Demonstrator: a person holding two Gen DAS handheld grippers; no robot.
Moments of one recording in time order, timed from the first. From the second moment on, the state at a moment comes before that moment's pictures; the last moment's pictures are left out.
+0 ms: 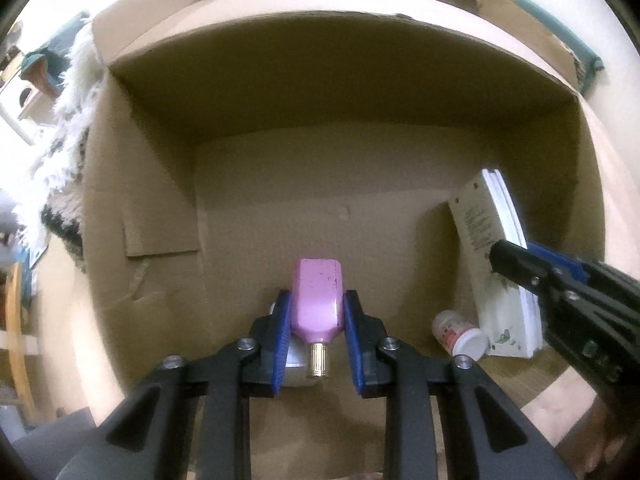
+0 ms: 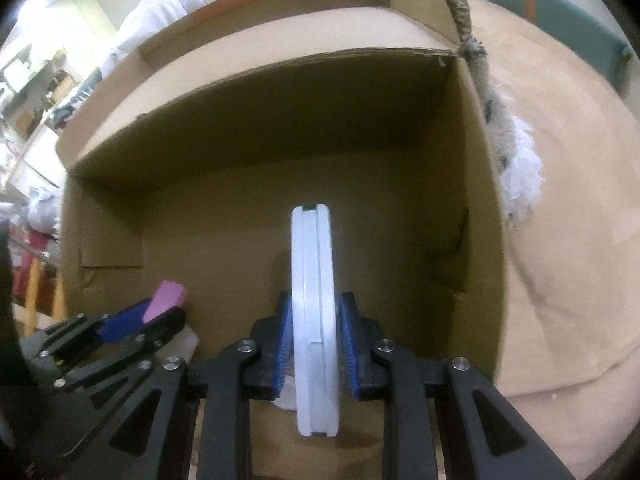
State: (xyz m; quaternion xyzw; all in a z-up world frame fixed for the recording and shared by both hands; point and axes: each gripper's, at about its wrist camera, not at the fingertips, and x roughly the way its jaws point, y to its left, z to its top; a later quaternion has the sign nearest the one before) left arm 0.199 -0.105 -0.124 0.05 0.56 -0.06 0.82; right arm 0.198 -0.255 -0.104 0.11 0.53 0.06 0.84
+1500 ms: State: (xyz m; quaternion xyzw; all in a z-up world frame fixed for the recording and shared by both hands) left arm 0.145 -0.088 -0.038 0.05 0.48 -0.05 0.87; right arm 0.144 -0.268 -0.043 0.16 0.41 0.07 0.89
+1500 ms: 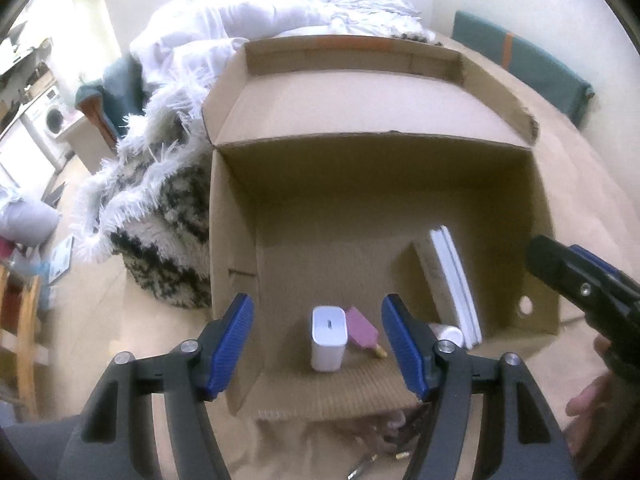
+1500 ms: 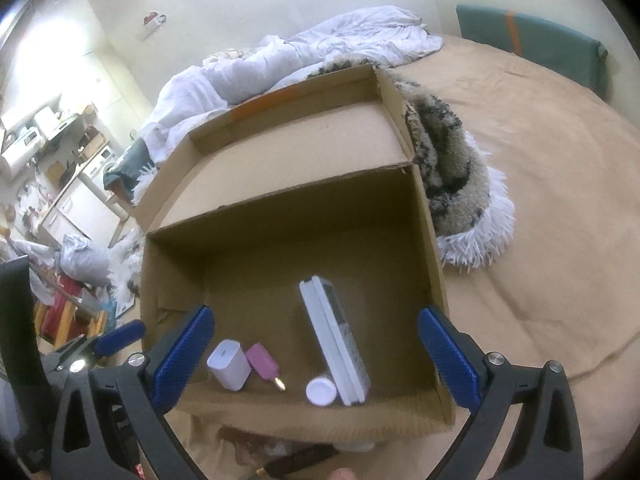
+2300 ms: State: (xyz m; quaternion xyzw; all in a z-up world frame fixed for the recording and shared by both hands) left arm 0.076 -0.034 -0.054 -0.01 0.52 -0.01 0.85; right arm 0.062 -0.264 -0.074 0.18 0.48 0.04 0.86
